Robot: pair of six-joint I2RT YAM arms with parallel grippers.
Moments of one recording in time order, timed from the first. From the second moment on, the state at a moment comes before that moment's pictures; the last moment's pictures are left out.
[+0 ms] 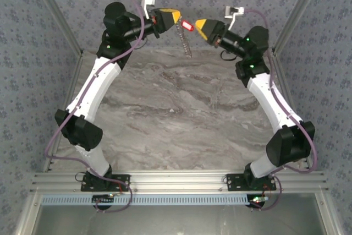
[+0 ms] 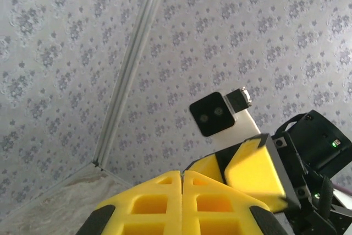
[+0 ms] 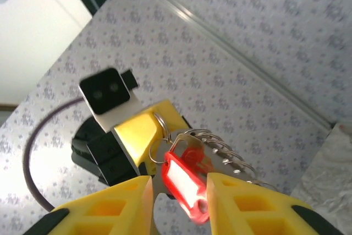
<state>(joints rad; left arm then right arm) -0.43 1.76 1.98 0.05 0.77 -0.56 0.25 1.53 1.49 0.46 -0.81 1.21</state>
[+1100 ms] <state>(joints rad) -0.42 1.73 1.89 0.32 0.78 -0.70 0.42 1.67 1.67 0.51 -0.83 1.25</state>
